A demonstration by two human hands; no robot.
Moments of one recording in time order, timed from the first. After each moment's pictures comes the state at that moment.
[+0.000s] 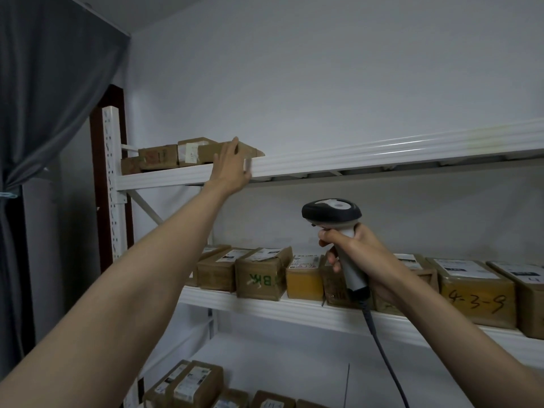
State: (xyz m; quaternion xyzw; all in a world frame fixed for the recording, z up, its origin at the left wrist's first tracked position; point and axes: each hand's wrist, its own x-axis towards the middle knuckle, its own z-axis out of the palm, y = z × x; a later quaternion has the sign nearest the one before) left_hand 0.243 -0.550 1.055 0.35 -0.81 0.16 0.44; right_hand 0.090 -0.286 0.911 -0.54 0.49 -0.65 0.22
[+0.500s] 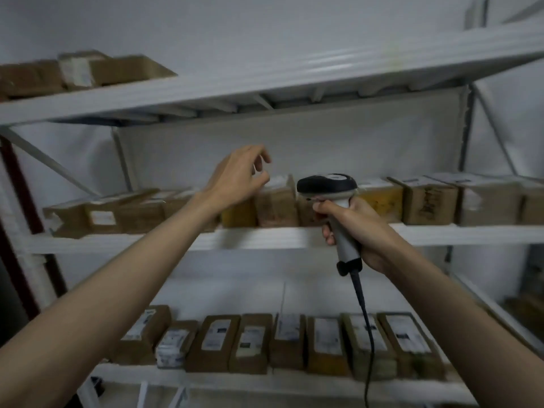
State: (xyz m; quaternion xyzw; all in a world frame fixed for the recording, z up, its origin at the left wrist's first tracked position) left_hand 0.164 -0.419 0.899 0.10 -0.90 0.05 0.42; right_hand 0.062 -0.191 0.833 -0.39 0.56 -0.69 0.23
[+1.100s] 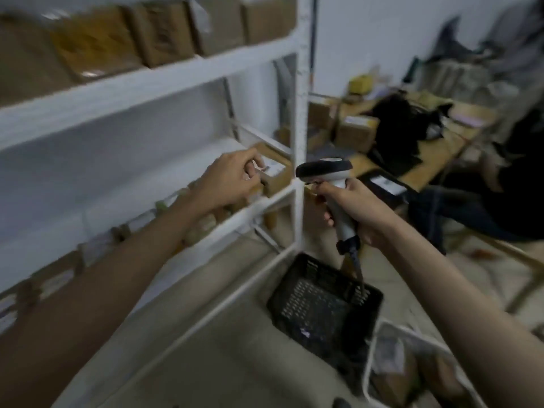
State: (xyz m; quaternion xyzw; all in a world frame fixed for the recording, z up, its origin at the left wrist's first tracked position) left_hand 0.009 -0.145 0.639 -0.20 -0.95 -0.24 0.11; right_hand 0.069 0.101 0.629 0.02 0.71 -0.70 0.11
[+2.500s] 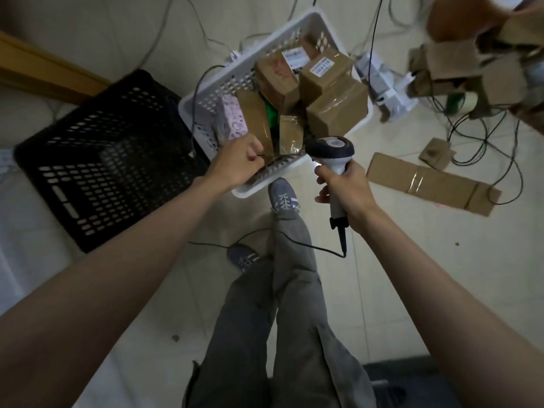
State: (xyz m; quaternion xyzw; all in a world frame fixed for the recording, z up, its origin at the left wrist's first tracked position) left_hand 0.165 0.355 -0.013 -0.37 -0.79 -0.10 -0.47; right_hand 0.378 0.430 0.035 0.65 0.44 -0.62 0.00
